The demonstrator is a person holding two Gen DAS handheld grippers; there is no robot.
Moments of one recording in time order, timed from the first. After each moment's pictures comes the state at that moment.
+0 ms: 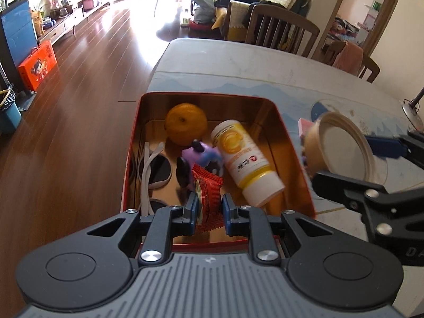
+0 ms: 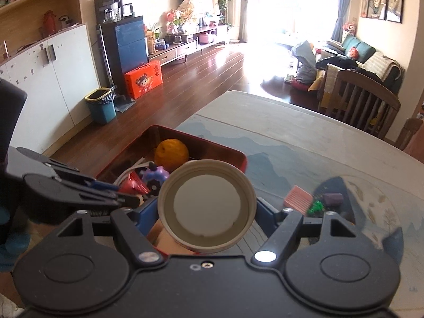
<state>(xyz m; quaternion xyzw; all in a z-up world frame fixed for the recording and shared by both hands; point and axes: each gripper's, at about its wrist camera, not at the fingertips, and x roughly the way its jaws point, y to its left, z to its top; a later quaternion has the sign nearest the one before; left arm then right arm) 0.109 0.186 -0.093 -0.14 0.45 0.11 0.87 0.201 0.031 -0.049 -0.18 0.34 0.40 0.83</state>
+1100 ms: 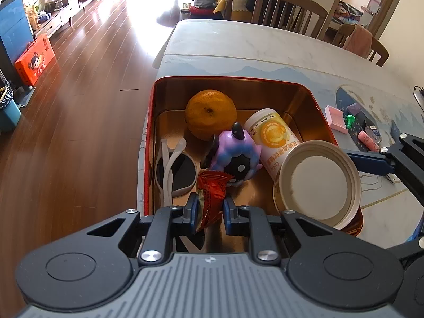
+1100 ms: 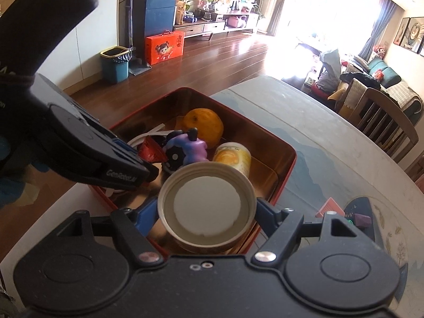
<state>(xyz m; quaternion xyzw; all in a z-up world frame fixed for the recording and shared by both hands) 0.129 0.218 -0.120 -0.13 0.49 0.11 0.86 0.178 0.085 -0.091 -0.29 0.33 0.42 0.79</state>
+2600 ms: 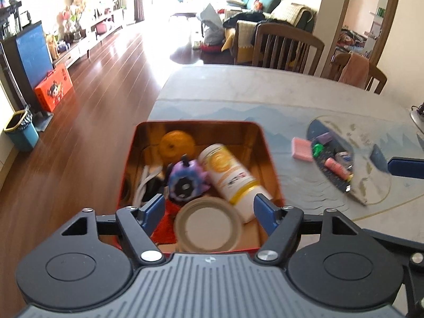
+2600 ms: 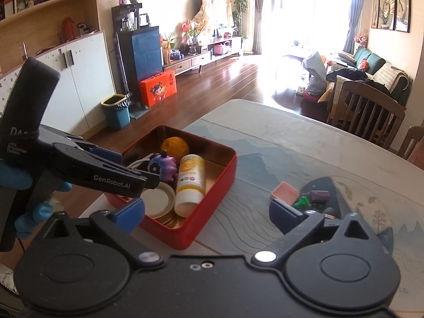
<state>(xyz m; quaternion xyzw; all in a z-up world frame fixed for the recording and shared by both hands) 0.109 0.134 -0.058 -0.11 0.41 0.16 0.89 0.195 -0.035 -0.022 -0.17 0.32 0.44 0.82</state>
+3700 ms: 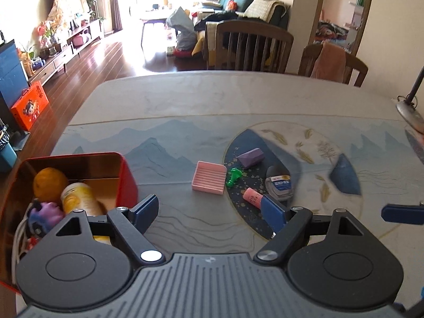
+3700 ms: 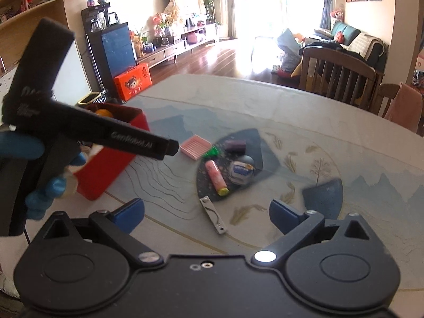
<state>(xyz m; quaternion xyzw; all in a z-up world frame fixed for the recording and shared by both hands) 0.244 0.014 -0.091 -0.08 0.41 0.13 0.90 0.278 -0.157 -0.066 -0.14 0.36 0.41 0.83</state>
